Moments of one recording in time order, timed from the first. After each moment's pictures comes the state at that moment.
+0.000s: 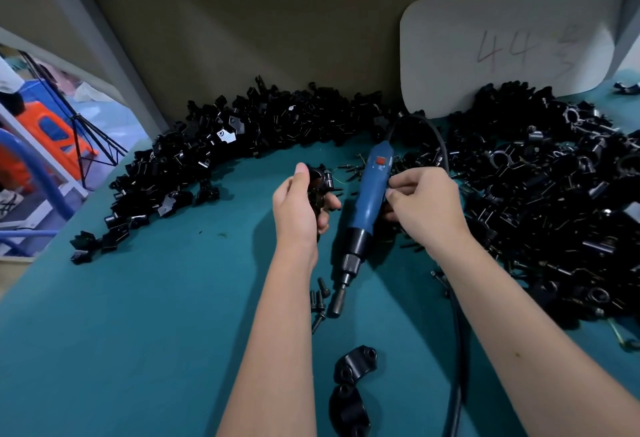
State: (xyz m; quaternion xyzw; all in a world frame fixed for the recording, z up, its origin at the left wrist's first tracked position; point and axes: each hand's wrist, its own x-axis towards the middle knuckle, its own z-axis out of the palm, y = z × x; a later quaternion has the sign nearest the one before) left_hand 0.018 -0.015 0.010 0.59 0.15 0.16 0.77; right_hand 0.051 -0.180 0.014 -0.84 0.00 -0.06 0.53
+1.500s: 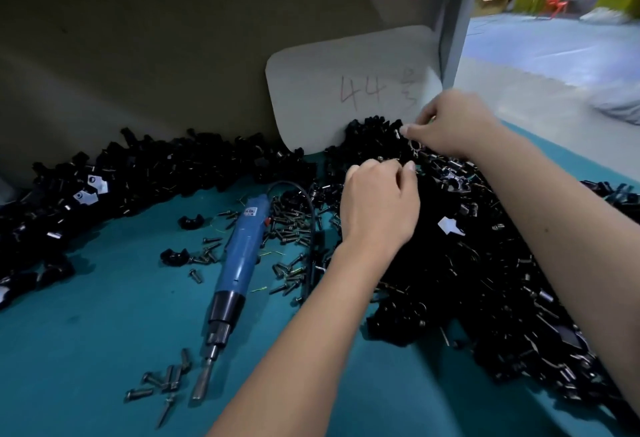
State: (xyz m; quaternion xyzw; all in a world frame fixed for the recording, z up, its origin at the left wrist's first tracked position) left_hand 0.057 -0.260 0.068 0.89 -0.13 0.20 0.38; right_hand 0.123 -0.402 0.138 -0.97 0.06 -0.11 0.20
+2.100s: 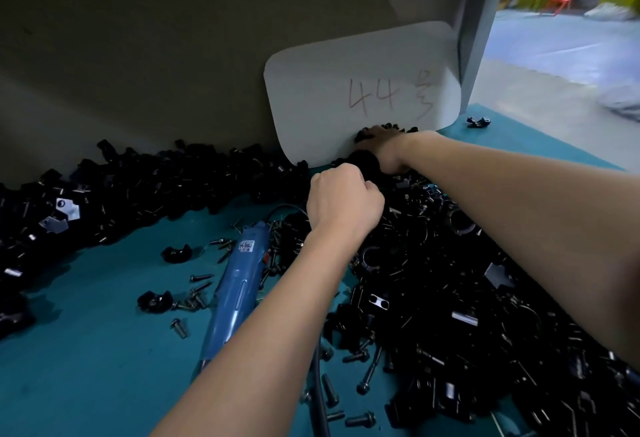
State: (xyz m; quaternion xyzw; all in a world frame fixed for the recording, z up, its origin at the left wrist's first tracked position) left_hand 0.154 -0.219 0.060 0.95 -0.03 0.10 0.30; right_hand 0.284 -0.348 0.079 -0.98 -0.13 0.11 -0.13
